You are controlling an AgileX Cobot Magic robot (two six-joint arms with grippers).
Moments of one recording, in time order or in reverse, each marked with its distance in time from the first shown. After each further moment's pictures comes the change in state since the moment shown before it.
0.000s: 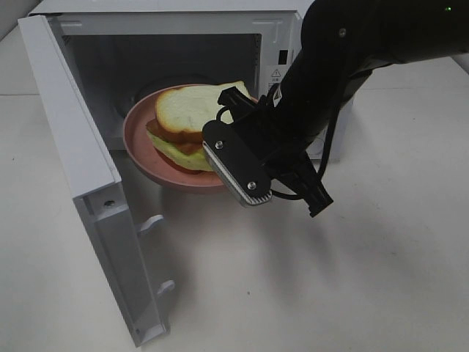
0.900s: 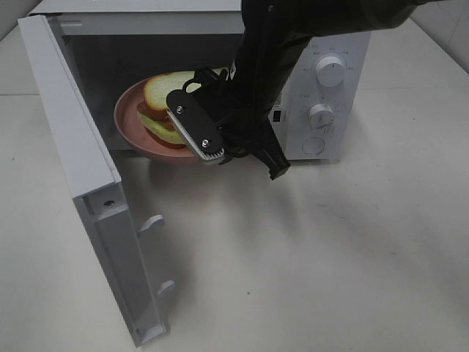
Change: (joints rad) left arm 0.000 0.000 0.000 0.000 0.000 0.000; right arm 0.000 0.230 -0.360 -0.087 0.165 0.117
